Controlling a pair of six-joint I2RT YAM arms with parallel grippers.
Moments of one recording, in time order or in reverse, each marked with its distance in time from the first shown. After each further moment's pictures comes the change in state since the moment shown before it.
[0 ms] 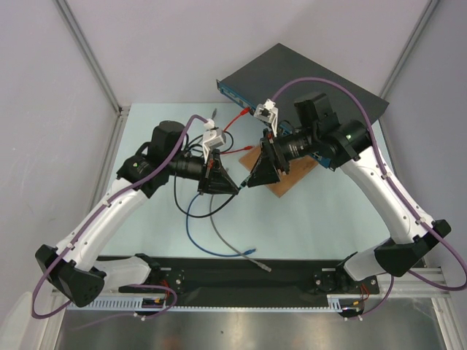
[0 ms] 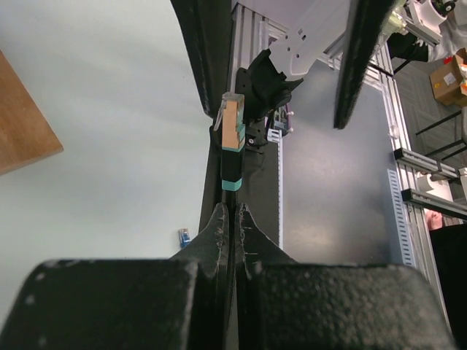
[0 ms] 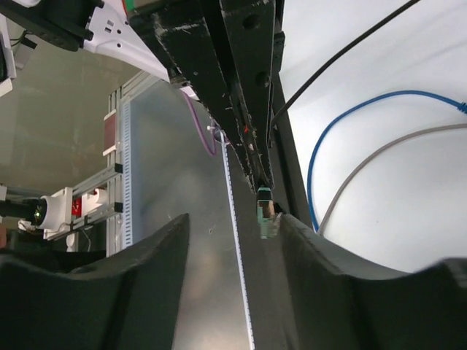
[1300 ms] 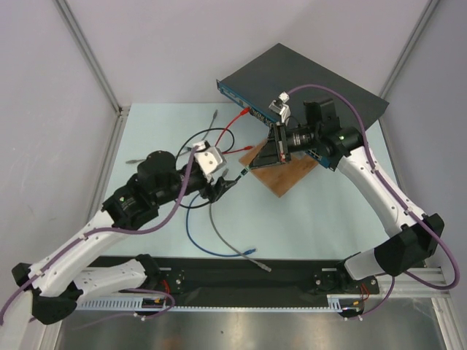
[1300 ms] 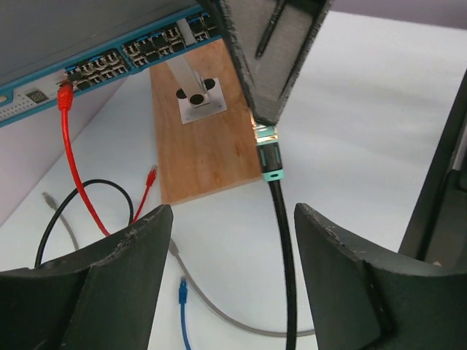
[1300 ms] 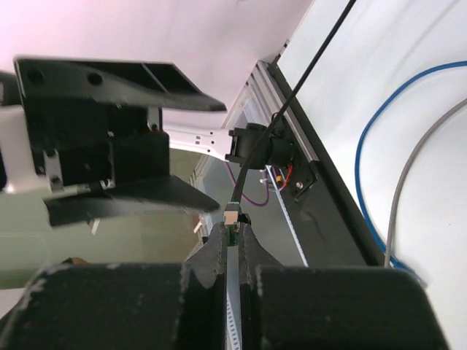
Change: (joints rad) left arm -0.257 -0.258 -0.147 0.221 -0.842 0.239; right arm -0.159 -0.007 -0.276 0.383 -0.102 0.533
